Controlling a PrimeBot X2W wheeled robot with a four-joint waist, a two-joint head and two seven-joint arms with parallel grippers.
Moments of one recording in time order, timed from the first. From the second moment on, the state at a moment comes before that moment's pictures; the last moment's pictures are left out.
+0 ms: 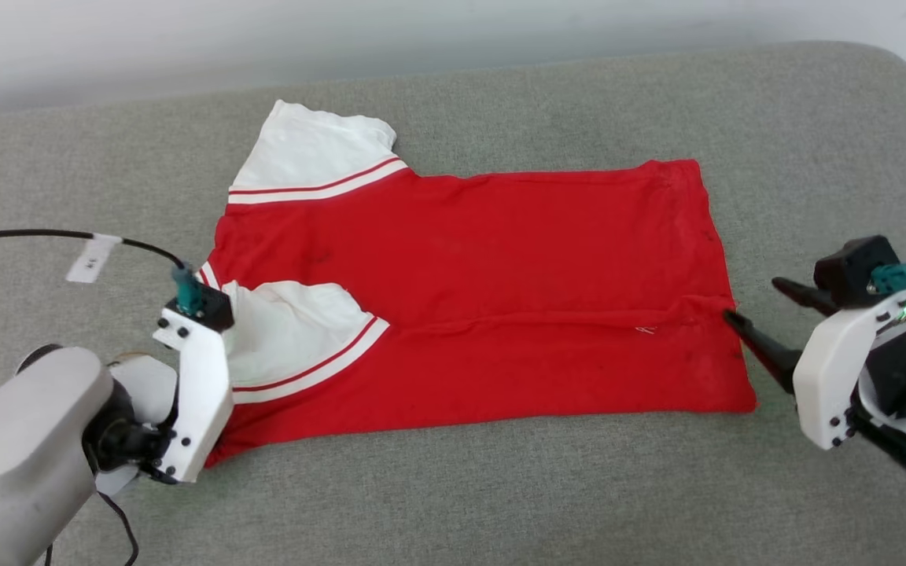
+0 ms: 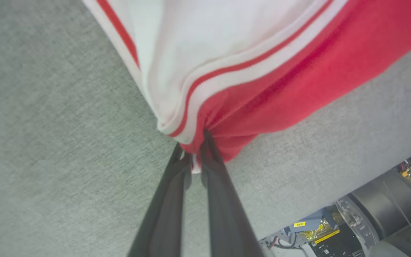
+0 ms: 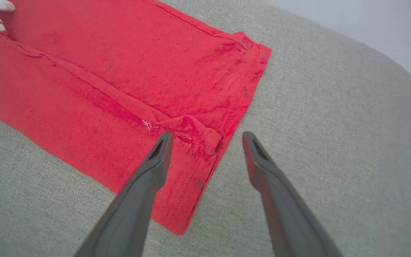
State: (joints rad) left arm -0.78 0.76 -1.02 0.40 -1.06 -0.12 0.90; right arm -0.49 -0.62 0.53 0.23 0.58 0.13 0.31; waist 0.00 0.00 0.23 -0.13
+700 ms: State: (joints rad) left arm -0.87 0.78 -1.10 0.25 -1.03 -0.13 0.83; right arm -0.71 -0.80 0.76 0.26 0.86 0.13 0.89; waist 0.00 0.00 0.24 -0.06
